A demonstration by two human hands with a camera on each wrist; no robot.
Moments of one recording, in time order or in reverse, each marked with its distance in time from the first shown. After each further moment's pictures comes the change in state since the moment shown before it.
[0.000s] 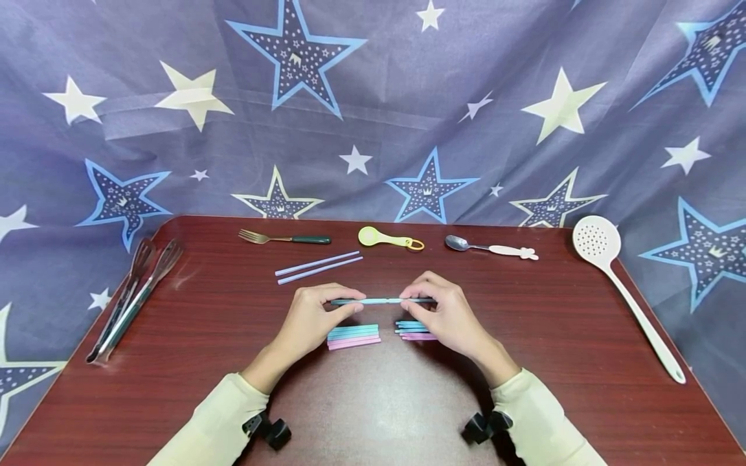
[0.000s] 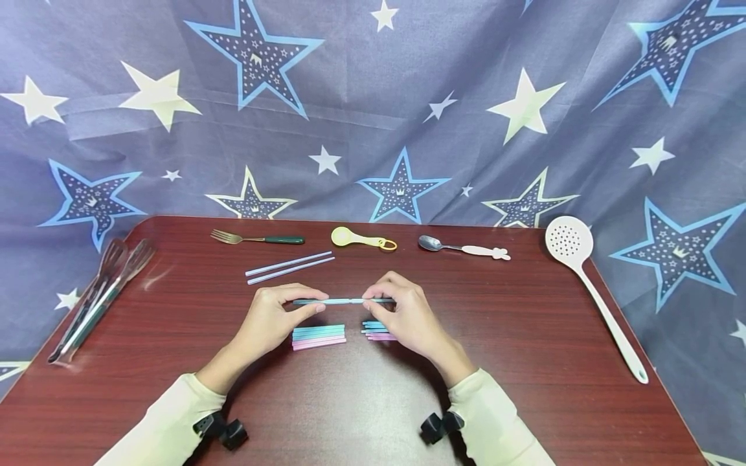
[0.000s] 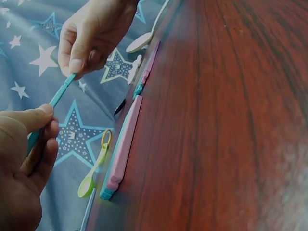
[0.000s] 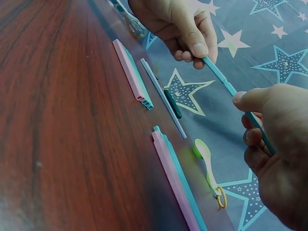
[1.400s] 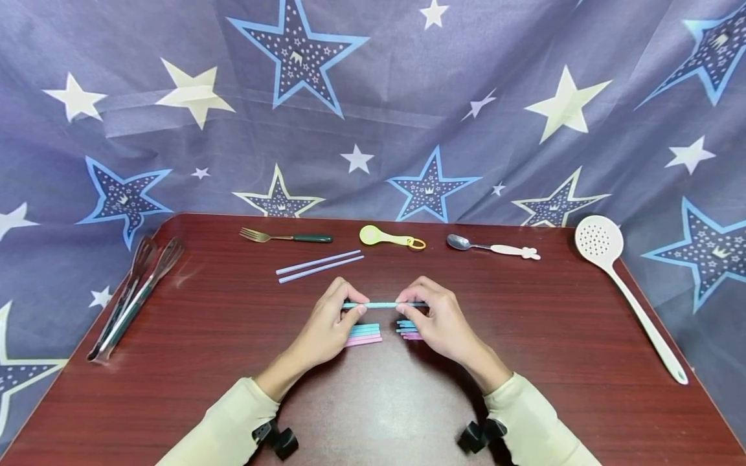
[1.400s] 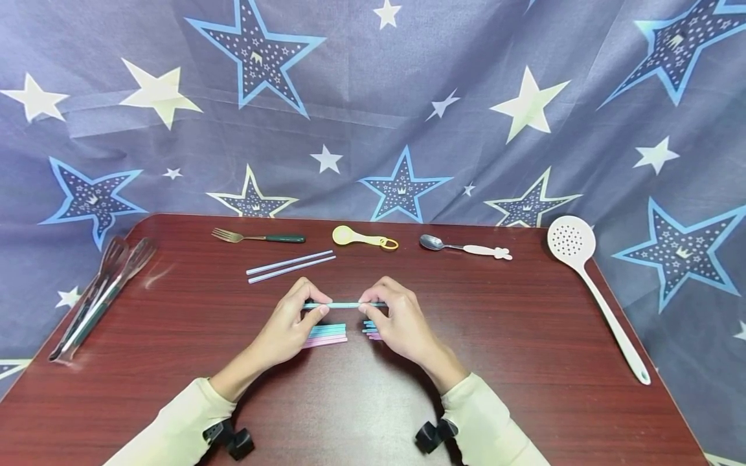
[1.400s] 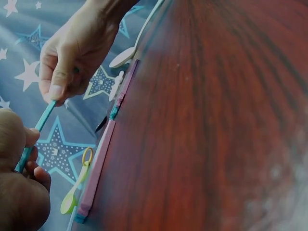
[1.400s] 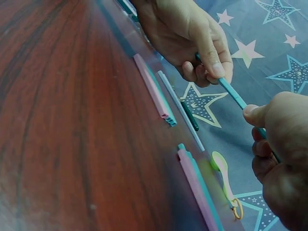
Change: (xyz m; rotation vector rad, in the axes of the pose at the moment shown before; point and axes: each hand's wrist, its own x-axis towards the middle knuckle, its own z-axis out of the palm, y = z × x) left_hand -0.006 0.007 0.021 -0.022 -0.050 -0.088; right_hand -0.002 -0.009 0.012 -0.020 -0.012 0.051
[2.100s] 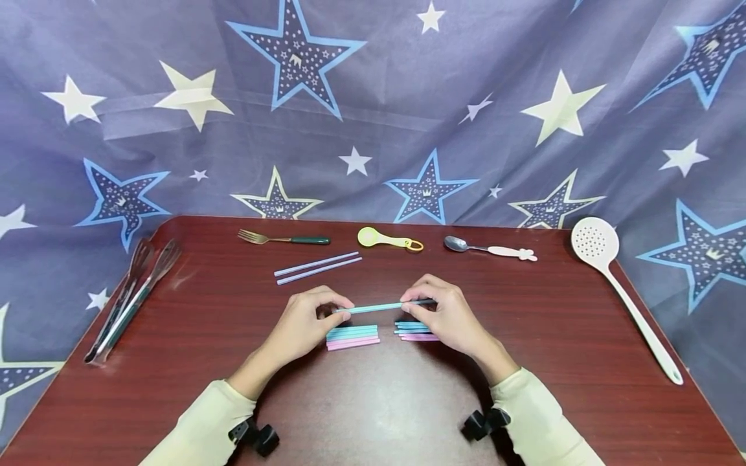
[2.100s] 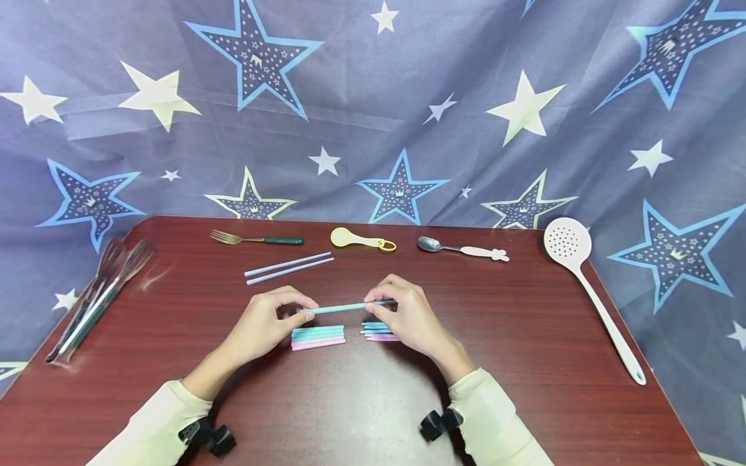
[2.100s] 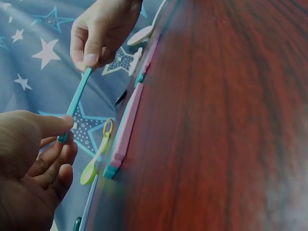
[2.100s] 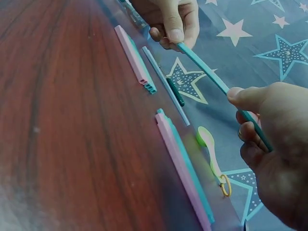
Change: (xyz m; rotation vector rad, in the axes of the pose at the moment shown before) left_hand -0.004 -0.012 -0.034 0.123 -0.059 -0.049; right_hand 0.002 0.015 -0.014 0.017 -0.057 0.032
